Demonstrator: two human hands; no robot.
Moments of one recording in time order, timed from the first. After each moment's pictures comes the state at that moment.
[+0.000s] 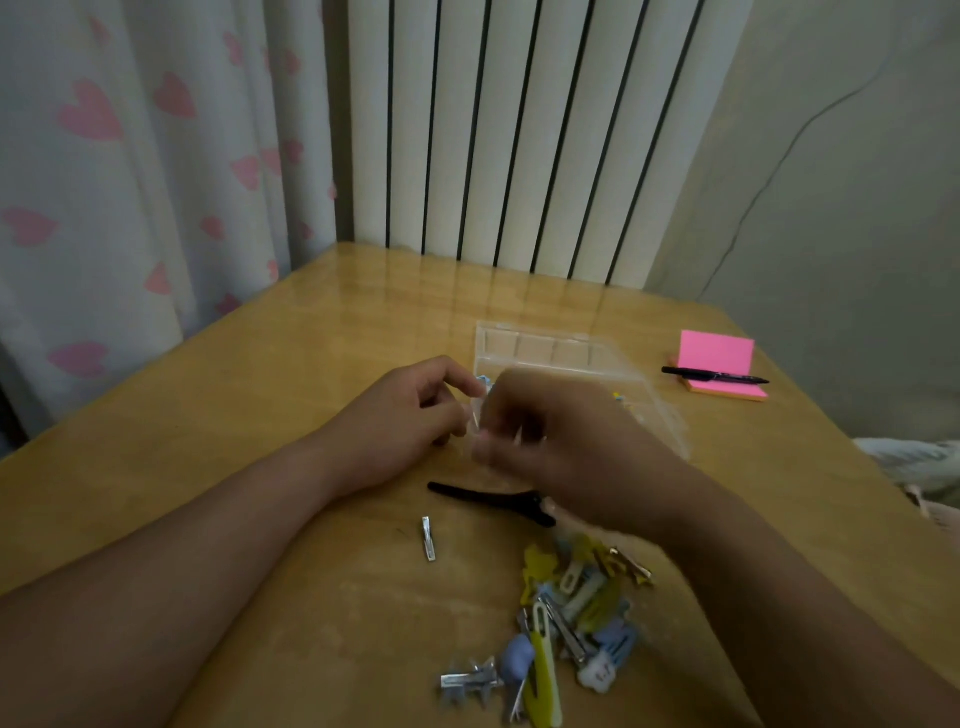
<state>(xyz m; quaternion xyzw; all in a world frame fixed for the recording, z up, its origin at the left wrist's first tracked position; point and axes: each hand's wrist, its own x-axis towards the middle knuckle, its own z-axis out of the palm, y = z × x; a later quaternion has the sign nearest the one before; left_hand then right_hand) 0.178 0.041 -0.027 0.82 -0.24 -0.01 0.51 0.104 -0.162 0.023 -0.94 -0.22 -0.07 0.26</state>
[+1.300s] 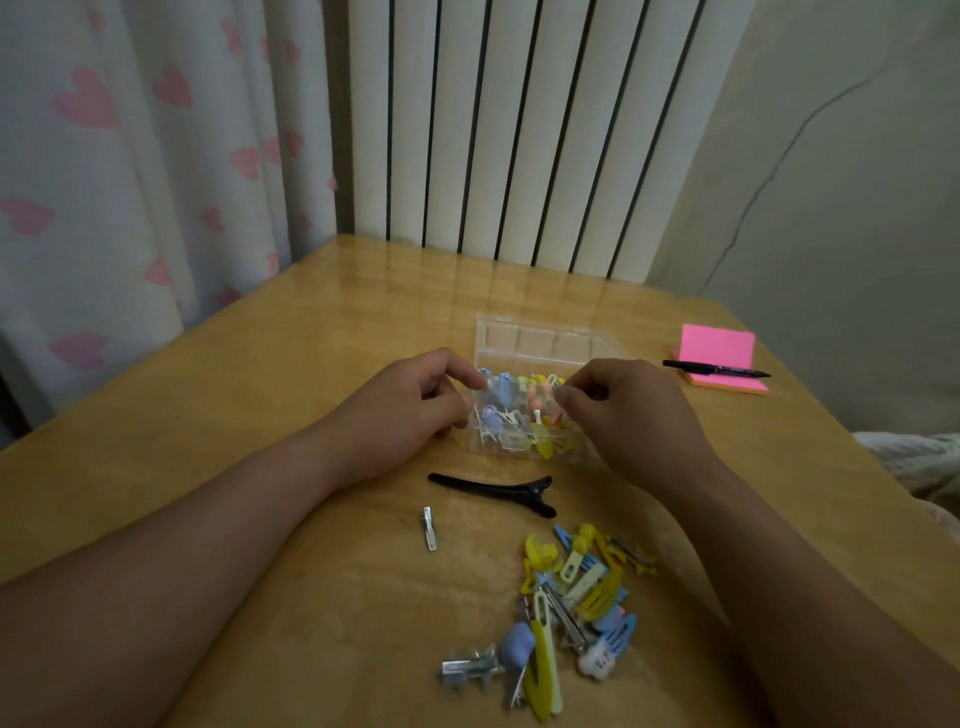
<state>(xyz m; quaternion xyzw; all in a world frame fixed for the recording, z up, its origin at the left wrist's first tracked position) 0.181 0.040 -0.031 0.83 -0.23 -0.01 0.51 0.147 -0.211 -0.011 -0.95 0.01 -0.19 0.26</state>
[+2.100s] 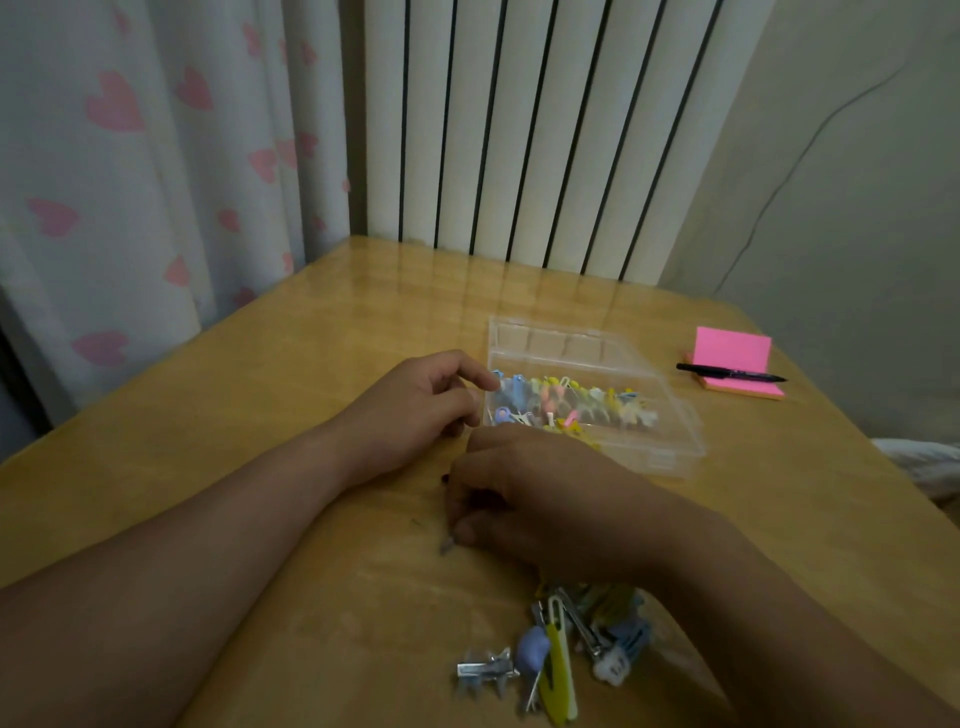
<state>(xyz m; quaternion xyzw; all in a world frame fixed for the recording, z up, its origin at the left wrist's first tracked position) 0.182 0.041 -0.032 0.80 -0.22 -0.03 0.56 0.102 -0.142 0.001 -0.92 -0.37 0.01 0.12</state>
